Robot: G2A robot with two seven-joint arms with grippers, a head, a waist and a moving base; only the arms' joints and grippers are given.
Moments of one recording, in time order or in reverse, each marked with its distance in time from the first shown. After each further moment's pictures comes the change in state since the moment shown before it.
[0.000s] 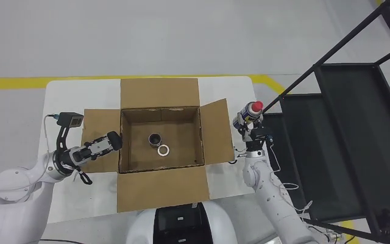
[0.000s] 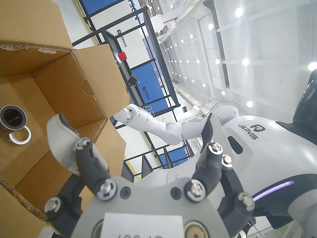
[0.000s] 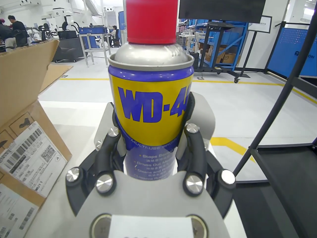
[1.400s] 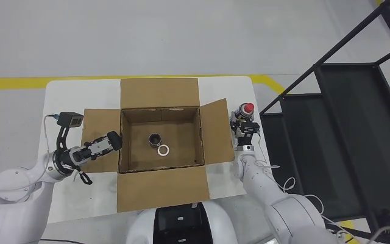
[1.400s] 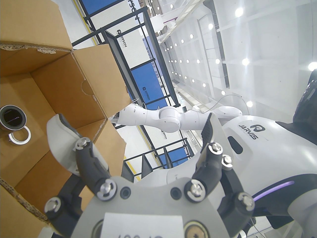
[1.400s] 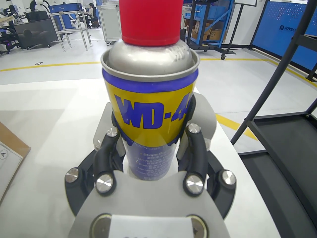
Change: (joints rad) left arm 0.000 0.000 0.000 0.000 0.000 0.000 0.000; right arm 0.355 -0.114 -0.120 0.666 0.136 -0.015 -0.196
